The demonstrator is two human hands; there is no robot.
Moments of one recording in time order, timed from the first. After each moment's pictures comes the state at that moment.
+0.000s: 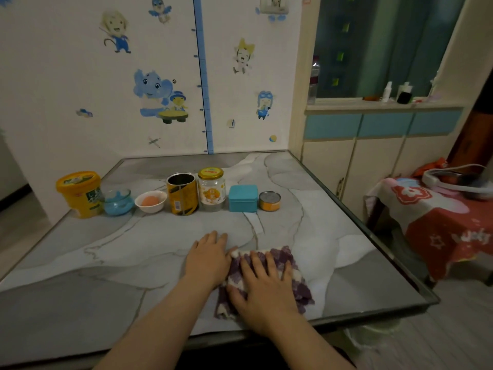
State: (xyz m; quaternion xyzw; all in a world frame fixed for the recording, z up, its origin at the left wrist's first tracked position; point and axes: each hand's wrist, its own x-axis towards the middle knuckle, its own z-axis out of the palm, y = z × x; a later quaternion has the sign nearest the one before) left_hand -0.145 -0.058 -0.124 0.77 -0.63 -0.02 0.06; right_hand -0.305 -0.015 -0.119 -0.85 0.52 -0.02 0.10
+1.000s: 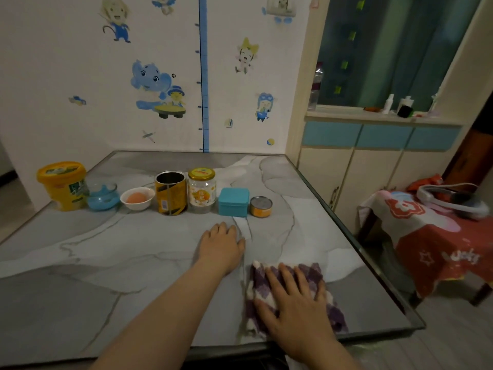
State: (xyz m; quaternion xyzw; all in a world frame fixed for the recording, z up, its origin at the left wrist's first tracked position) left_hand -0.192 -0.108 -0.110 0.77 -0.63 -0.03 0.05; right_hand -0.384 -0.029 -0.120 -0.82 0.57 -0.02 0.10
